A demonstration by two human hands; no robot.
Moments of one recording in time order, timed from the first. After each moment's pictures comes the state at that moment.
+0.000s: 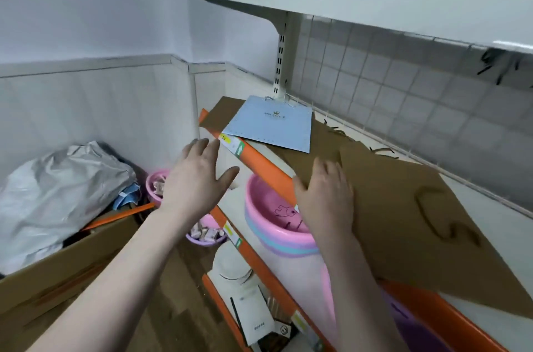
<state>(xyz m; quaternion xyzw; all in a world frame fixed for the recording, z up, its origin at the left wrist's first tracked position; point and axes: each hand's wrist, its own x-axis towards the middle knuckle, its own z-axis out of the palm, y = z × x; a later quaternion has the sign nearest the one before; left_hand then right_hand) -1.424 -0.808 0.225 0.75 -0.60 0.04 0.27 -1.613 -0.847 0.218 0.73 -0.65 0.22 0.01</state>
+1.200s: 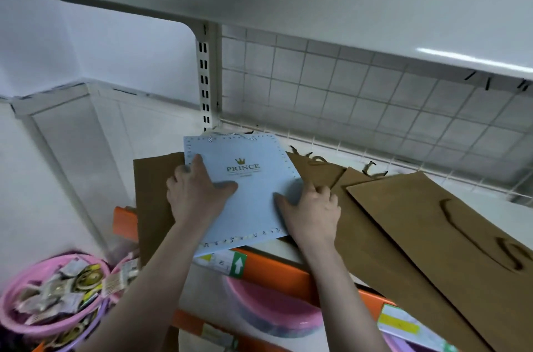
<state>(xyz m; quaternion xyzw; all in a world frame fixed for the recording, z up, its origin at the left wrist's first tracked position) -1.366 -1.098 0.208 0.69 -0.64 -0.21 0.27 -1.511 -1.025 0.207 0.46 -0.87 0.18 -0.05</state>
